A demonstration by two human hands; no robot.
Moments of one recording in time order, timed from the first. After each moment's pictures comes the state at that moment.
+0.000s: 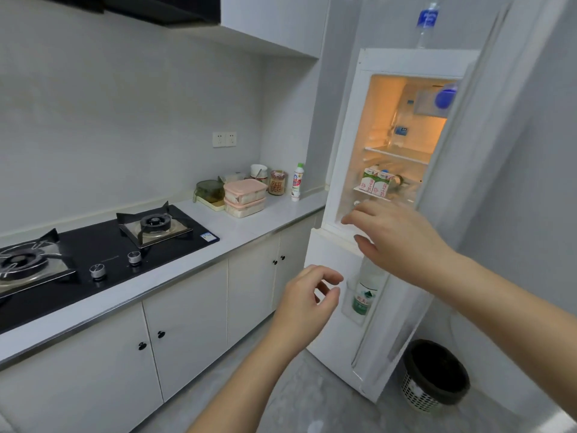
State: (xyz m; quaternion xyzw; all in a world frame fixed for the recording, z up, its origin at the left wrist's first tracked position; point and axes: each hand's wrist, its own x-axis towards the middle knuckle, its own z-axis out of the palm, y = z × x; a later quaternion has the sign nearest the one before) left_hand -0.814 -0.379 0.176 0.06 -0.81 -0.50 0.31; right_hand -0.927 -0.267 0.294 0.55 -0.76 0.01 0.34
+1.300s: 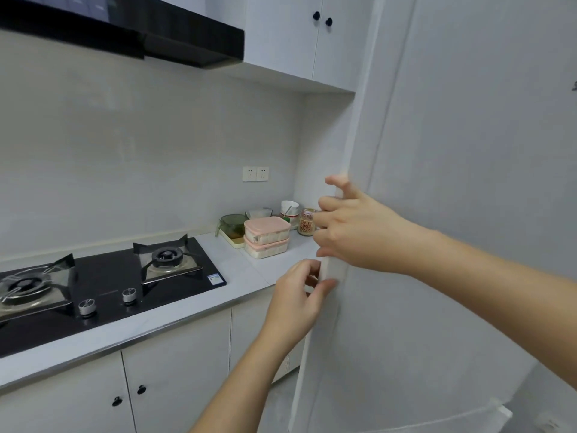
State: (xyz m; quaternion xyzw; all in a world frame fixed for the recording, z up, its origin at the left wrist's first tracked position) left_hand -1.013 -0.442 0.199 0.15 -0.78 -0.41 0.44; right_hand -1.121 -0.372 0.343 0.70 -0.45 -0.17 0.53
